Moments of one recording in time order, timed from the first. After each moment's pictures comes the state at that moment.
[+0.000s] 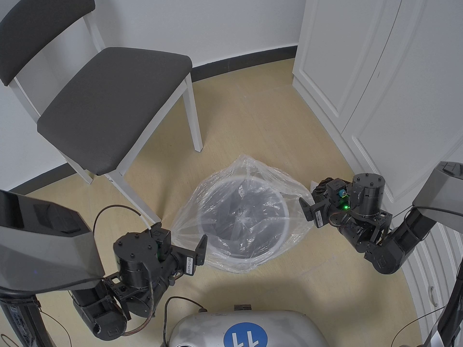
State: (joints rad) left arm -0.68 2.10 -0.32 -1.54 0.44 -0.01; right arm 0.46 2.07 -0.69 -1.21 -0.33 -0.32
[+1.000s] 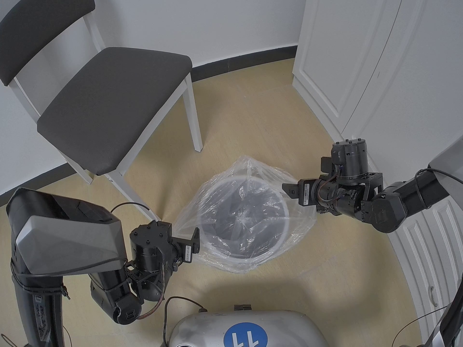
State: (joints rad) left arm -0.58 2.28 -0.48 -1.53 0.48 -0.01; right arm 0.47 2.02 -1.06 -0.54 -0.19 0.19
